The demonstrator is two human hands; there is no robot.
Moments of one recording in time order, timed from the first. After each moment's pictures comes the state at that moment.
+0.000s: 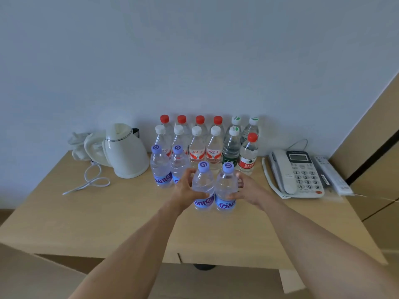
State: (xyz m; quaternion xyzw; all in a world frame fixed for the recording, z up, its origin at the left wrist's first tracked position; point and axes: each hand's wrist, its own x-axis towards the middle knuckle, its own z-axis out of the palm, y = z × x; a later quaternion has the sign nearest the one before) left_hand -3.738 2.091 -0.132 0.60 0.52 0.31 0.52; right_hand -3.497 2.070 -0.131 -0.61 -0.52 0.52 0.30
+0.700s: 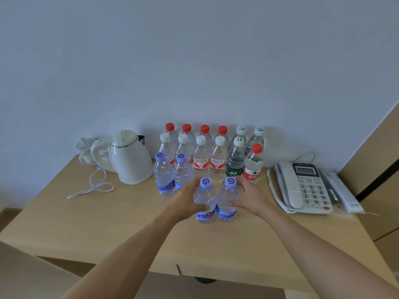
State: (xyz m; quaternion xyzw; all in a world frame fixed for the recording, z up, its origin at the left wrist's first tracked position) left_hand -3.742 2.093 -0.119 0.75 0.52 0.21 0.35; right_hand -3.498 2.077 -0.120 -0.62 -0.64 0.36 0.29
